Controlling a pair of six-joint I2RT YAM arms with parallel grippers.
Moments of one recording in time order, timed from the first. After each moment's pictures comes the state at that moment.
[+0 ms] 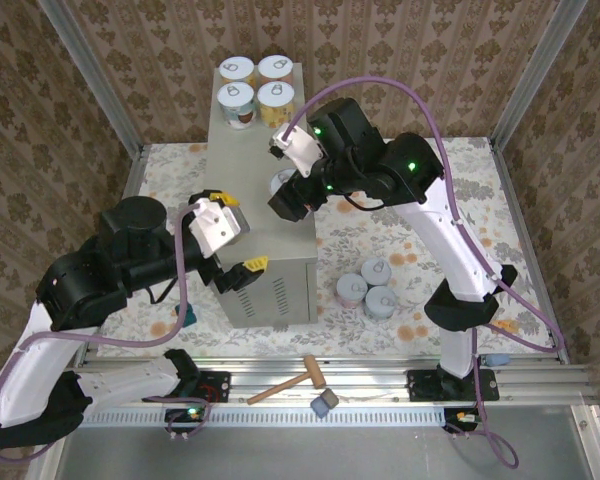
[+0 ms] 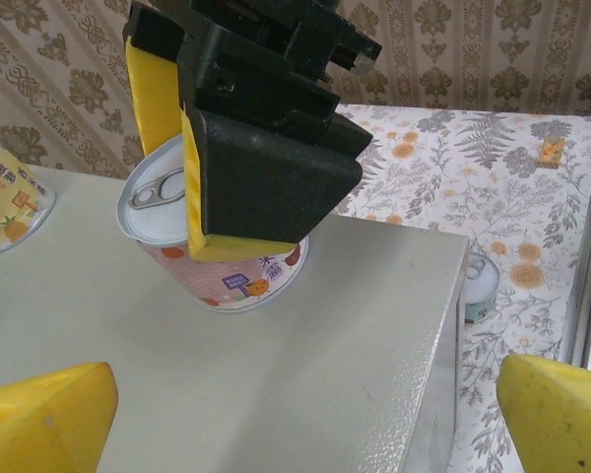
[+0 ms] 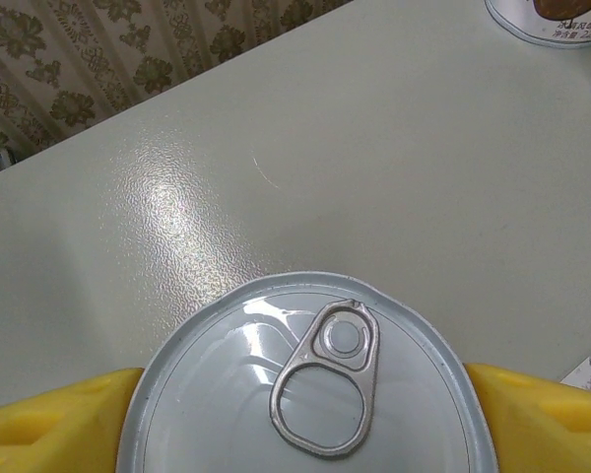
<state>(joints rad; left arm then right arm) -0.95 0.94 1.59 -1.03 0.06 0.33 0.82 1.91 2.64 -1.41 -0.10 -0.11</state>
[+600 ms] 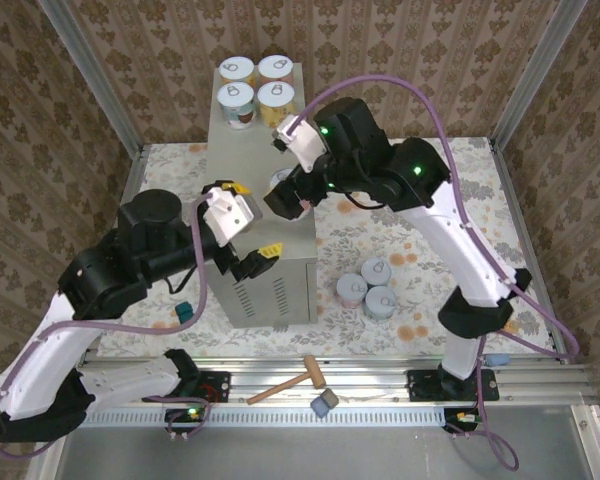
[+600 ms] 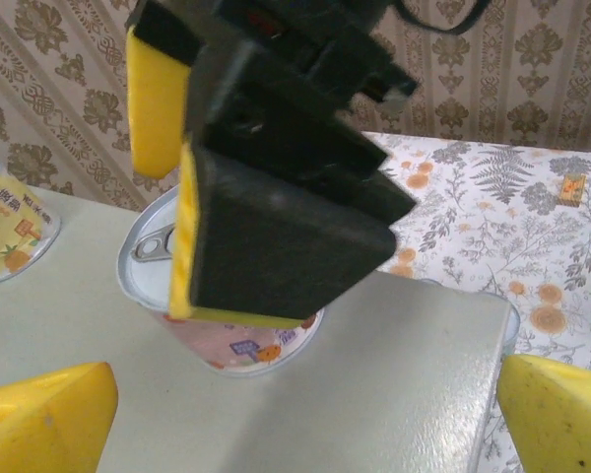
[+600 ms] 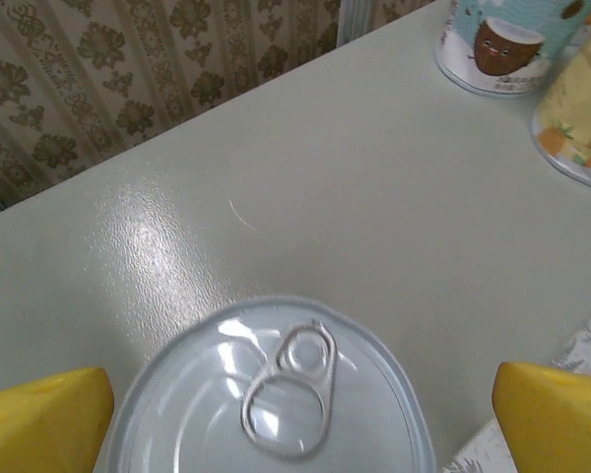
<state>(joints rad) -0.93 0.98 1.53 -0.87 0.06 0.30 0.82 1.78 2.43 -1.23 -0.04 -0.10</state>
